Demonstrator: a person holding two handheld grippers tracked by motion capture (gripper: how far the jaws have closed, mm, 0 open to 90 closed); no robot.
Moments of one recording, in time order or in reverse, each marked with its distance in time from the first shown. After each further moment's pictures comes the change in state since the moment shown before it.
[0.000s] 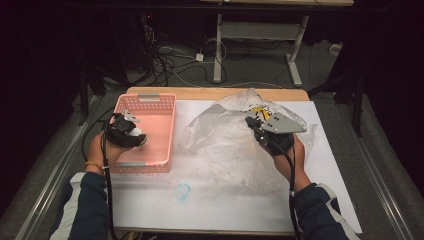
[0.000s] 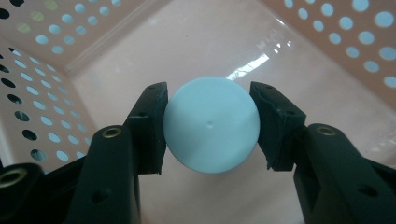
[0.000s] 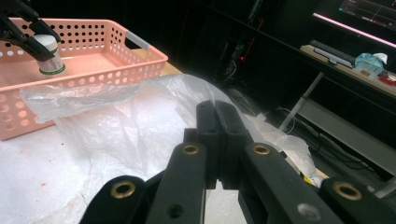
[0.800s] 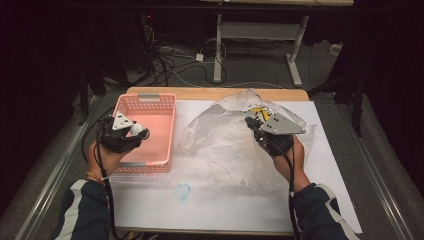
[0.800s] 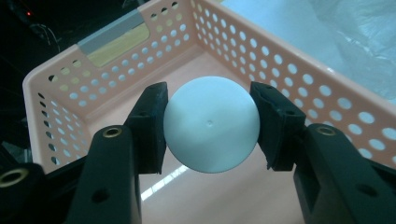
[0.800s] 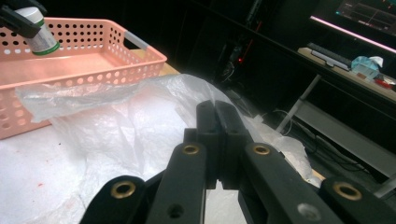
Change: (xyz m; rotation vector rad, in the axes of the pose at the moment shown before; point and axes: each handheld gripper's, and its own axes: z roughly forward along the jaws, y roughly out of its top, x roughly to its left) left arm -0.024 -0.010 -0.037 -0.286 0.031 -0.029; right arm 0.001 -0.001 0.000 -0.007 -0.011 -0.011
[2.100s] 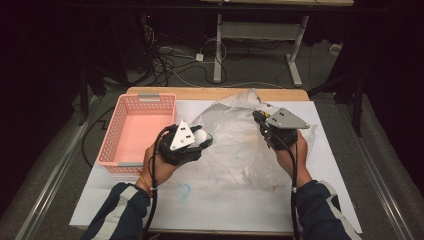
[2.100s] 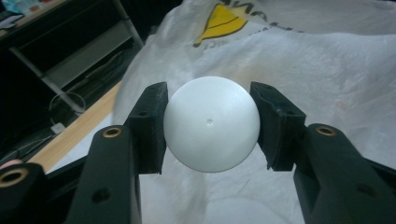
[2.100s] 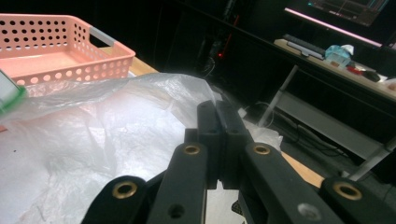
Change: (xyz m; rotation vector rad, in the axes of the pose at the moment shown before) left arm -0.148 0.079 0.007 -0.246 -0.268 0.251; right arm -0.018 -0.010 0.009 0.014 -0.079 0.046
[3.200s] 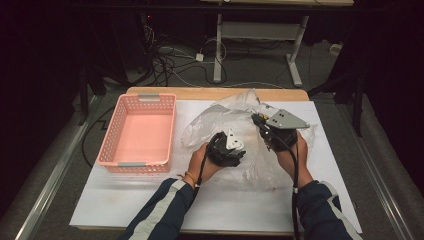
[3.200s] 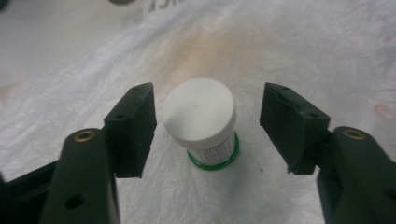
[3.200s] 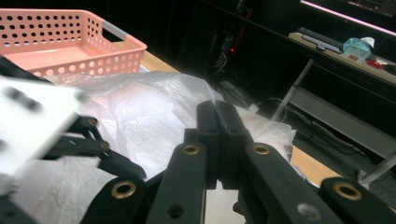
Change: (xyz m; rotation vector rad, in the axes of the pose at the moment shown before) left arm -0.037 -0.006 0.124 0.141 -0.058 -0.014; right arm -0.002 -0.005 0.001 0.020 0.049 0.009
